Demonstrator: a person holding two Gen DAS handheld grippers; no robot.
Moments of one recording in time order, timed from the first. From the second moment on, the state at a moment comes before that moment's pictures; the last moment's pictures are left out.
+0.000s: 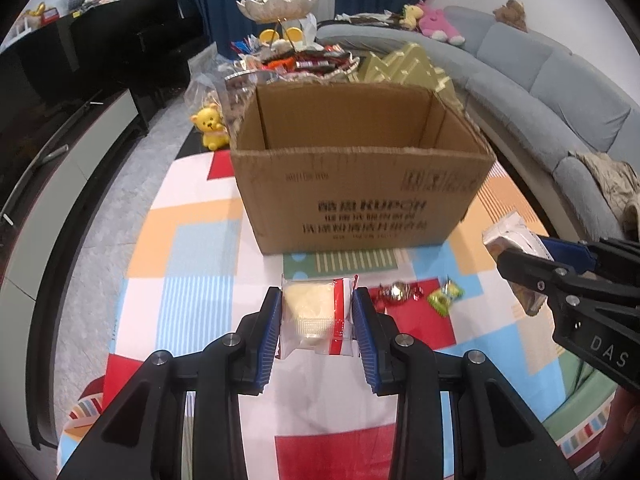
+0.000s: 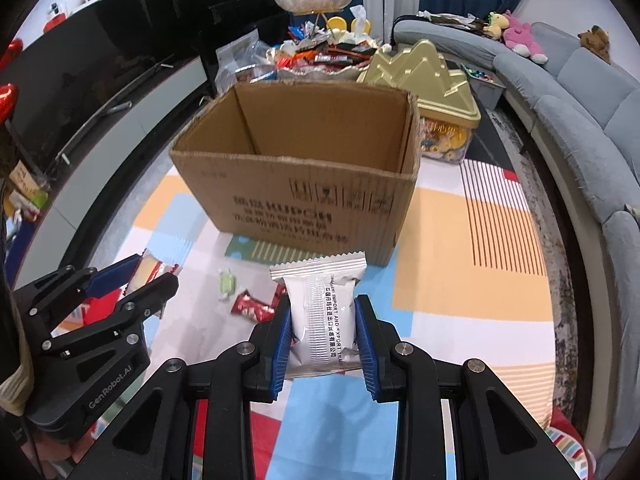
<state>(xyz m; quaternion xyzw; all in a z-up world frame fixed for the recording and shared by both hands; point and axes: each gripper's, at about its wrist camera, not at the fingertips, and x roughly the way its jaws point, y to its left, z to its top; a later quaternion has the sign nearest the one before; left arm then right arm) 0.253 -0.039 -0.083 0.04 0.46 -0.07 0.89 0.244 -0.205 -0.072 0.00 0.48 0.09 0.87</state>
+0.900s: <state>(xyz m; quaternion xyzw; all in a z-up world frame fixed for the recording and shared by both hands) 0.326 -0.044 -0.018 0.04 0.41 -0.06 0.91 0.303 -0.211 -0.010 0.01 0.43 0.07 0.90</state>
